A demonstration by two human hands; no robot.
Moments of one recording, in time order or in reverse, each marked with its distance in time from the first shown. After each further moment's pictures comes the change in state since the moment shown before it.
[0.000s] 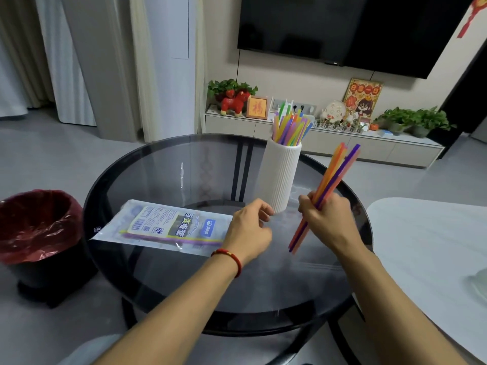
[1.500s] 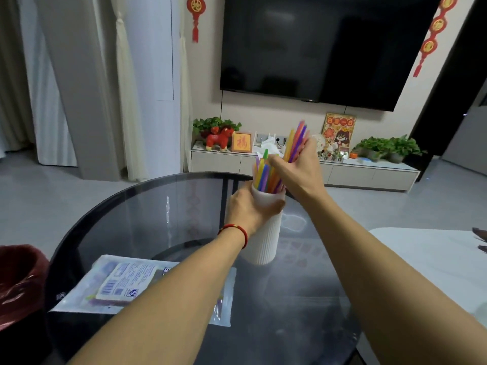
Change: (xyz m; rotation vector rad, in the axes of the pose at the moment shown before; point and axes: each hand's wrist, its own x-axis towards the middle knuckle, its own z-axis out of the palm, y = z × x) left_hand 0.136 0.042 -0.002 -0.061 0.183 0.105; right_hand 0.145 -0.070 -0.014 0.265 0.198 -0.088
